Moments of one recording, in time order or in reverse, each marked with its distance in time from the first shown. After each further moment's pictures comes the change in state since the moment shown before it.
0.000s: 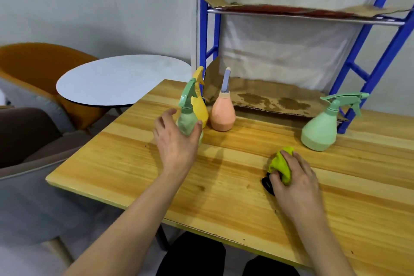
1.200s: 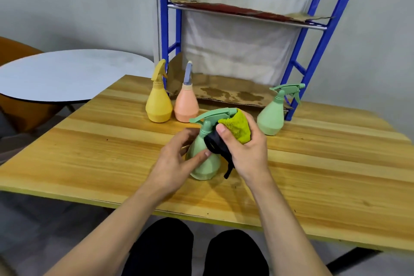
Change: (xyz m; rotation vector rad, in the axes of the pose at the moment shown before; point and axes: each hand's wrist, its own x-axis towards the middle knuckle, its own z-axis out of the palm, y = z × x) left_hand -0.075 0.006 -0.002 -0.542 -0.697 0.296; right_hand -0.011 -0.066 -0.037 0.976 0.080 -0.254
